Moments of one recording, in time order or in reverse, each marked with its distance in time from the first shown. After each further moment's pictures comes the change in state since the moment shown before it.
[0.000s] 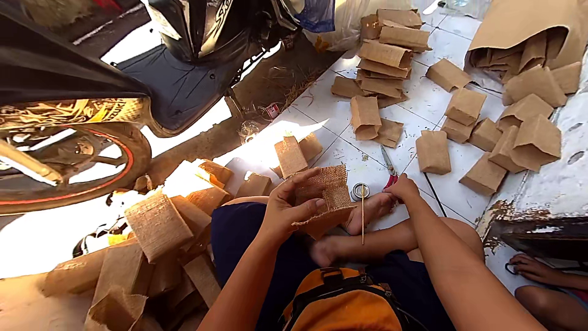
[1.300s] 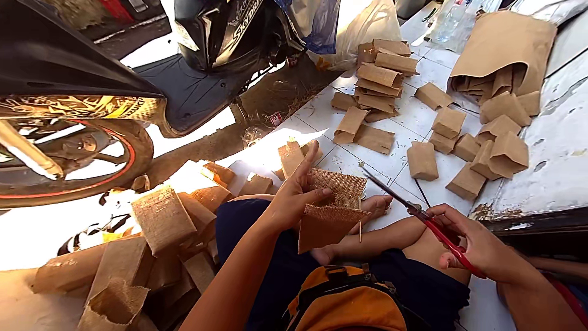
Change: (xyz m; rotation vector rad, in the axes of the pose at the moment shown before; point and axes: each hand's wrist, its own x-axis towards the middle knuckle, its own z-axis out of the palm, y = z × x) left_hand 0.000 0.049 0.001 0.056 -0.193 -0.226; right_hand -0.248 0.082 -0.098 0.347 -0.060 -0.967
